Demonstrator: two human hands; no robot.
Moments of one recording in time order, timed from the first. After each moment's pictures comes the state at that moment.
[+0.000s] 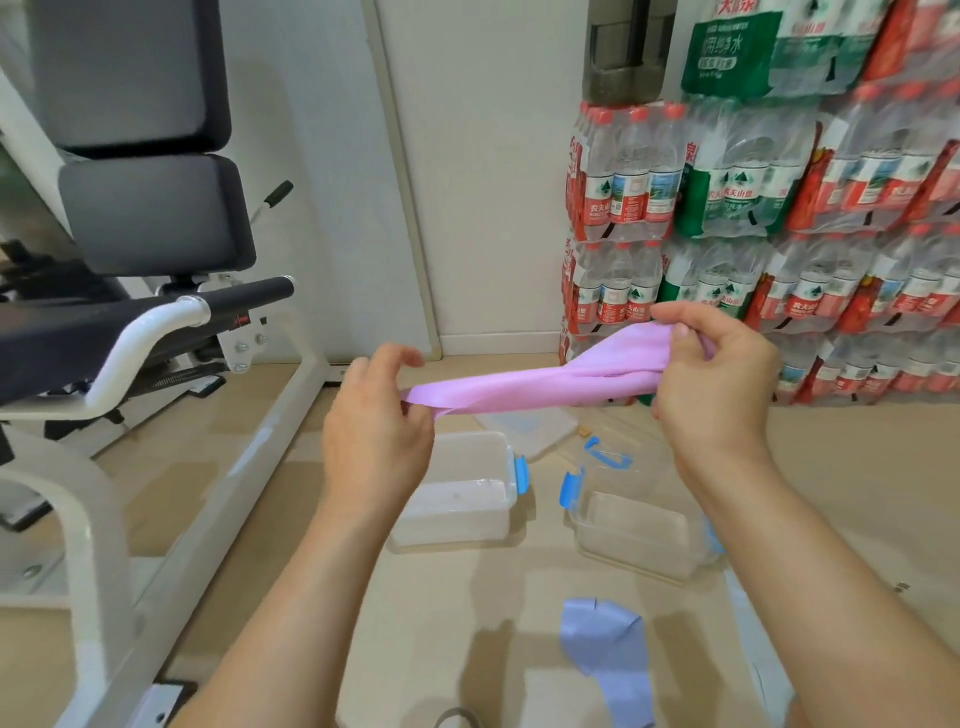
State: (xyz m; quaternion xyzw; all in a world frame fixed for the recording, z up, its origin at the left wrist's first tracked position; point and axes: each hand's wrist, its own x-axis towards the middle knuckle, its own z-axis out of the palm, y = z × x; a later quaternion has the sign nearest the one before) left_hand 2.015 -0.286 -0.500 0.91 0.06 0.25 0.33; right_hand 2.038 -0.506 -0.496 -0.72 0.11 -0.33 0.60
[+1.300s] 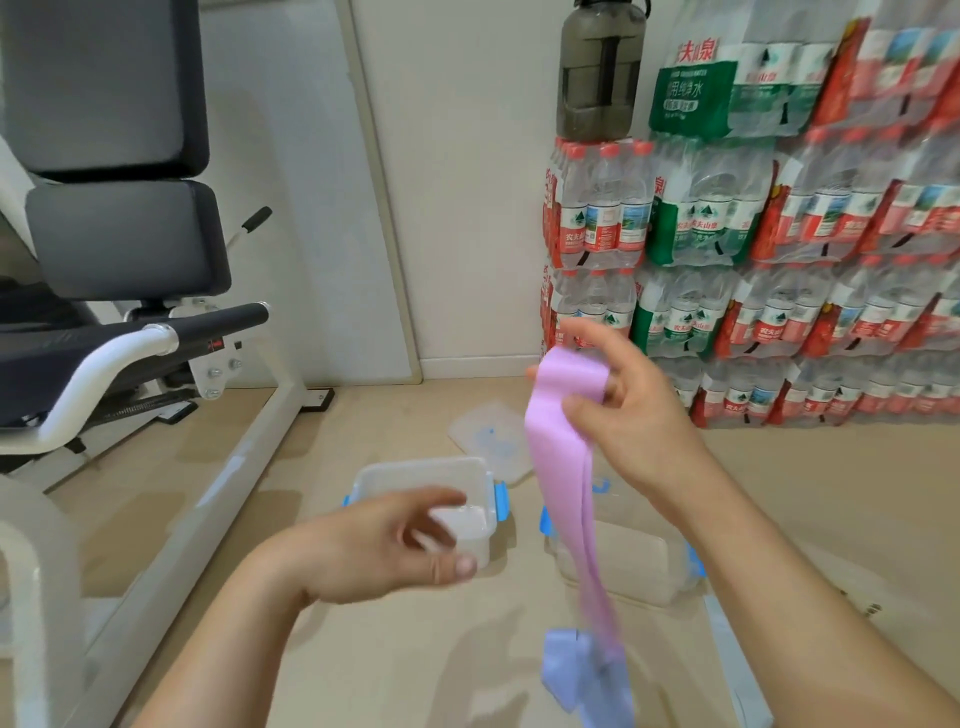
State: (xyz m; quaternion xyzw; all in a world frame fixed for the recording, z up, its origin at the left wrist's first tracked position) left_hand 1.994 -0.269 -0.501 0.91 -0.11 -0.26 0.32; right_hand 2.032 -0.504 -0.492 -0.76 -0.12 -0.10 0.63
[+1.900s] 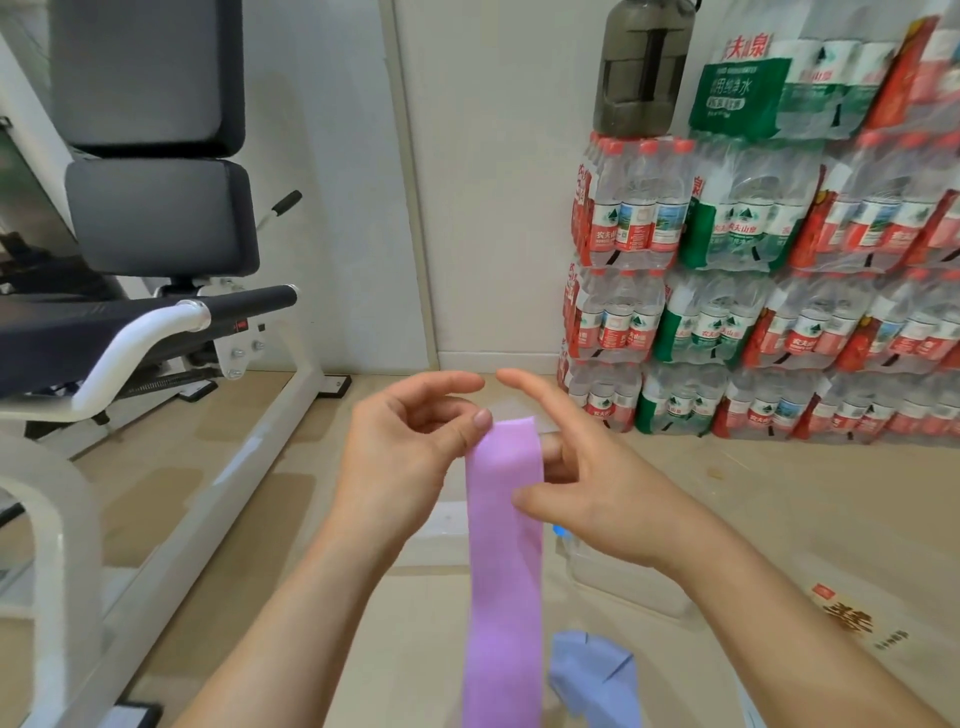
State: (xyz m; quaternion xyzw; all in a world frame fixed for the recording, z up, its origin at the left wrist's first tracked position) left_hand 1.997 -0.300 -0.483 0.72 -0.03 0.12 0.69; right_hand 2.006 -0.467 -0.498 -0.77 -0.24 0.11 0.58
